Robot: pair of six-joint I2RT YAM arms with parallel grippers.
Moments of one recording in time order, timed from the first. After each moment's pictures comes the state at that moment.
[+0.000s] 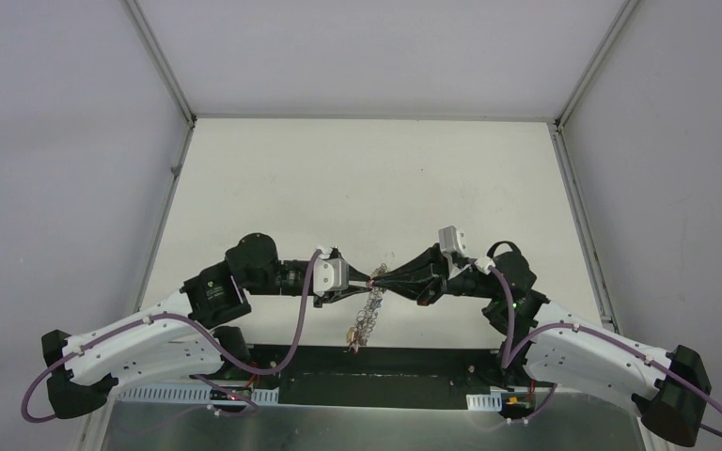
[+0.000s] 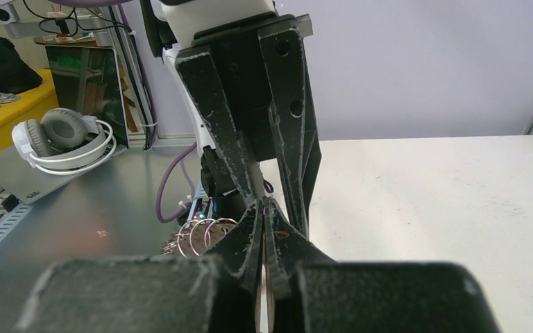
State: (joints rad) left arm -1.07 0.74 0.75 -0.08 0.41 0.24; right arm 0.97 0.77 0.47 0.61 -0.61 0.22
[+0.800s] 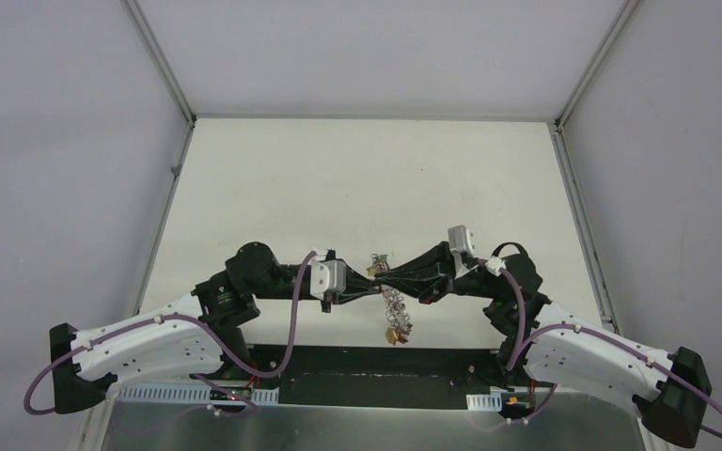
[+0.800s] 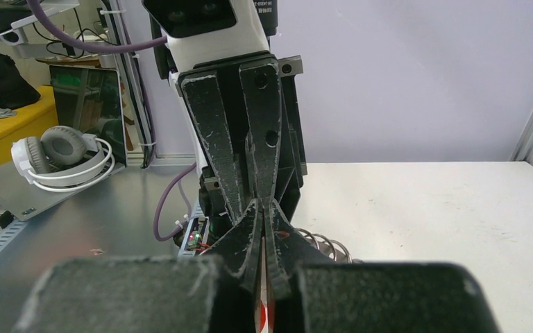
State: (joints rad) left arm -1.11 0.75 0.67 0.16 0.44 0.12; right arm 0.97 0.76 0.47 0.67 -0.60 0.24
